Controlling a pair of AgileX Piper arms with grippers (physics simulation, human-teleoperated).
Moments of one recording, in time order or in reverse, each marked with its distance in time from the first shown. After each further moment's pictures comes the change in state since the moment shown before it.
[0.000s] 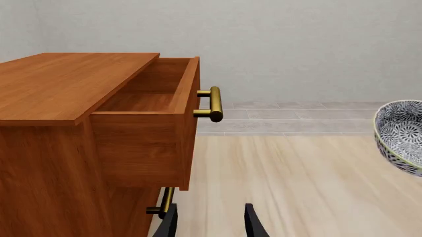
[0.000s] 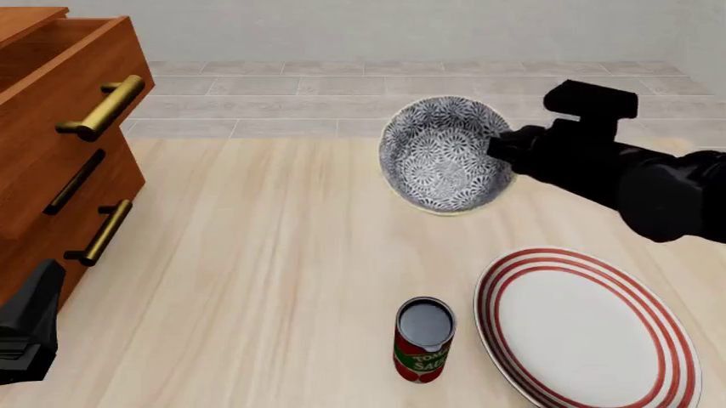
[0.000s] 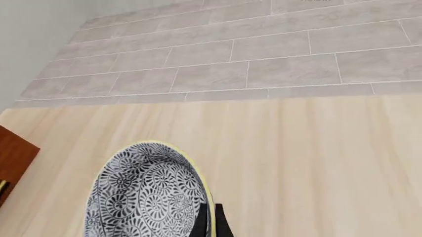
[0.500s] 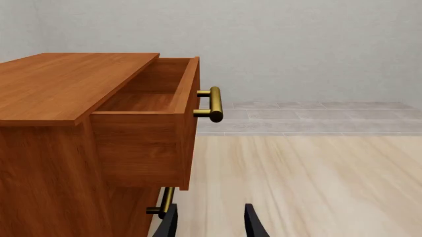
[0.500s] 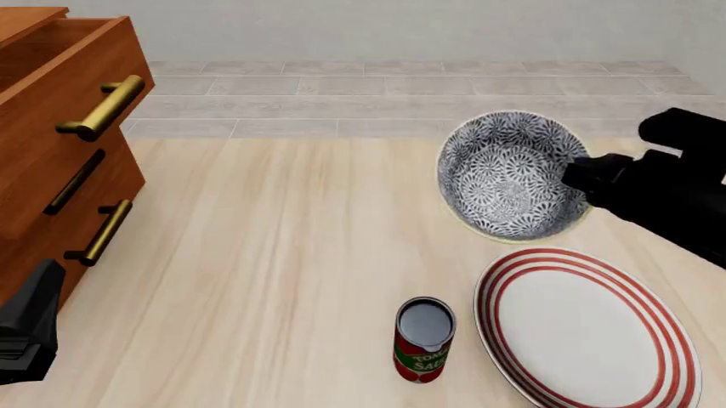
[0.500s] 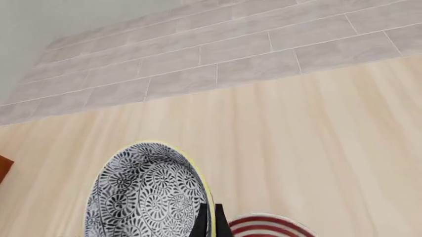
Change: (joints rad) left arm 0.000 0.000 0.000 0.000 0.000; right arm -0.141 -0.305 0.214 0.090 0.019
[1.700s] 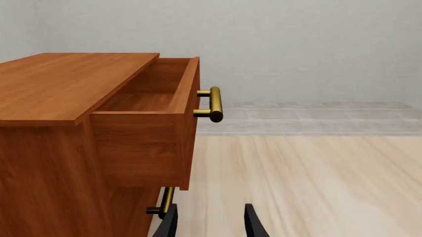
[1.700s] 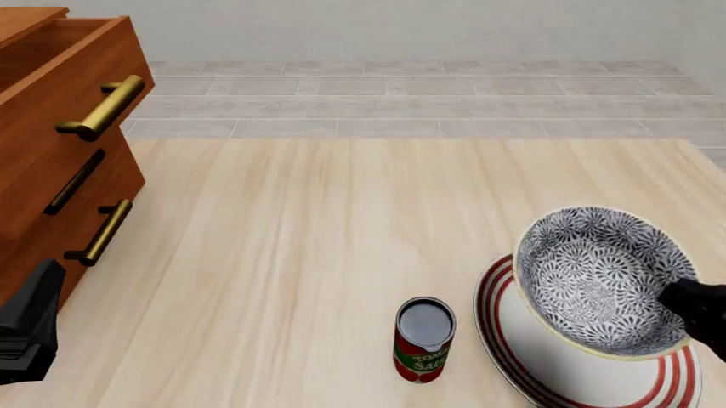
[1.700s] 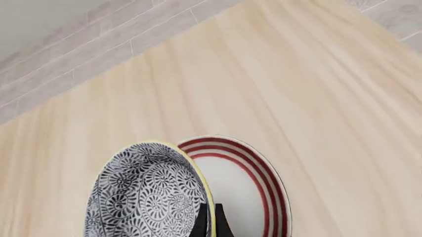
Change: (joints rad) left arm 0.000 0.000 0.000 0.000 0.000; right arm -0.280 -0.570 0.350 0.337 0.066
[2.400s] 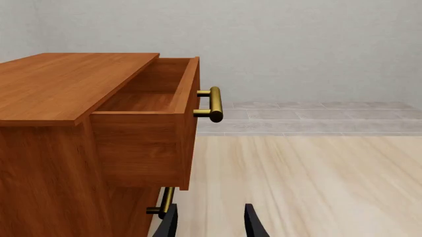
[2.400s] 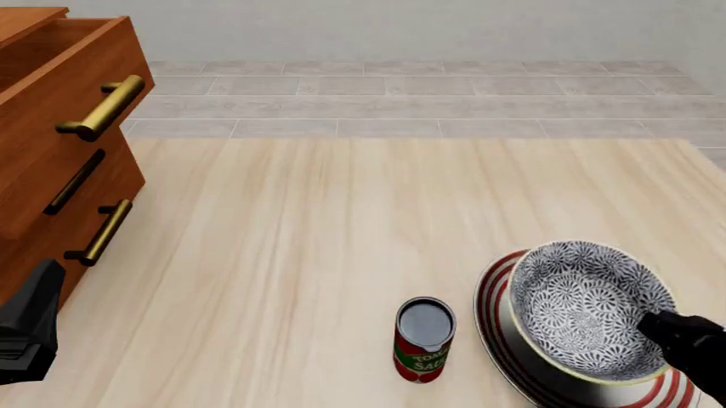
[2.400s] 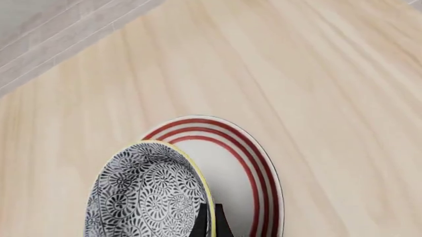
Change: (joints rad) left arm 0.000 0.000 0.000 0.000 0.000; right arm -0.027 0.130 0.139 -0.191 0.024
